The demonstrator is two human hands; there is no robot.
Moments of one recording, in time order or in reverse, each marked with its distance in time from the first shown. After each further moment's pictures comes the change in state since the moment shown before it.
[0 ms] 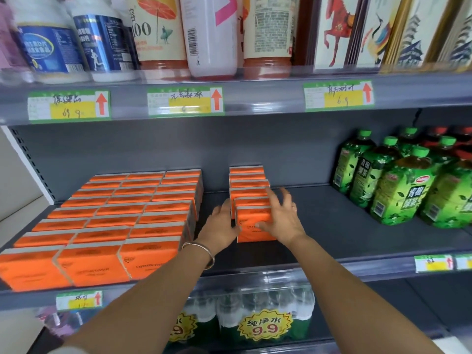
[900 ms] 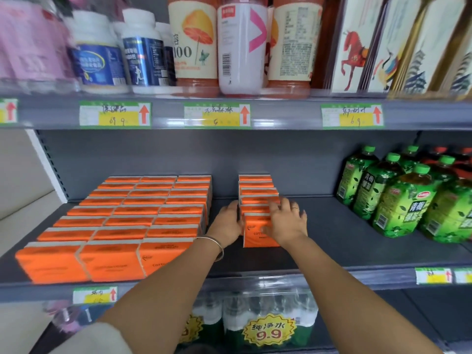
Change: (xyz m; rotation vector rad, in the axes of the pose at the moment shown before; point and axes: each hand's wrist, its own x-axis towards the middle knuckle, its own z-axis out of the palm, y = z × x) left_hand -0.004 0.004 -0.023 -0.042 0.033 -0.028; right_hand -0.005 -0.039 -0.010 -0.417 -0.034 0.063
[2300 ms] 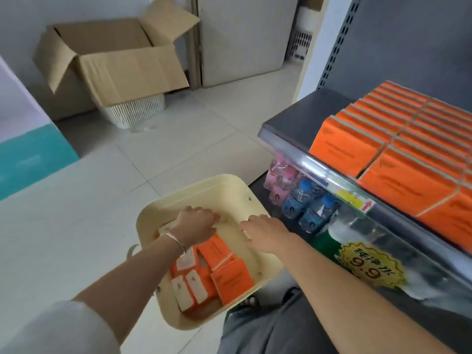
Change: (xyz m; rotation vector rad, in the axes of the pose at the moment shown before) left_hand -0.362 -0.428 -0.101 0.653 -0.096 -0.639; right_hand -0.221 -0.422 0.197 -0.310 -0.655 -1.229
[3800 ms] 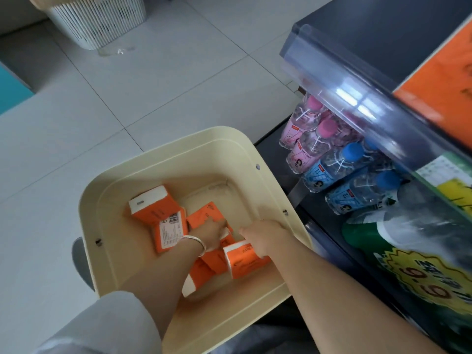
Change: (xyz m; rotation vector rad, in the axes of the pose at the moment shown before) left_hand 0.092 0.039 0.192 -0.604 -0.484 -0.172; right_hand 0.105 0.033 0.106 -0.063 -0.459 -0.113
